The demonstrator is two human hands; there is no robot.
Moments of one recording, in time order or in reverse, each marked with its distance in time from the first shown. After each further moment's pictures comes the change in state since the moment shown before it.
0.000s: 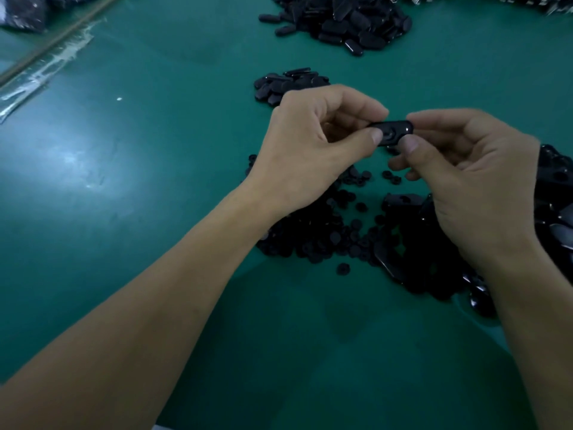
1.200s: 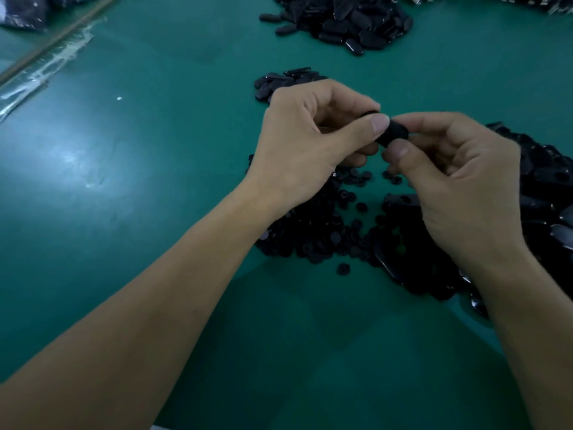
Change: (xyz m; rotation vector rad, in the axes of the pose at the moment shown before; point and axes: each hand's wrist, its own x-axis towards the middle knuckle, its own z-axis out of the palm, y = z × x) left_hand -0.002 0.002 0.001 -0.254 0.059 -0.103; right_hand -0.007 -0.007 0.008 -0.152 -0.017 -0.007
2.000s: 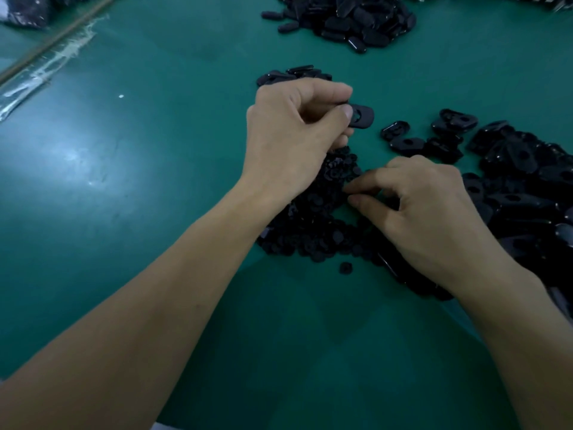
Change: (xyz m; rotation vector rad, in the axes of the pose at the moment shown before) left_hand 0.005 -0.008 -0.002 0.099 0.222 -0.055; right_hand -0.011 0.008 0.003 -0.576 -0.389 -0.137
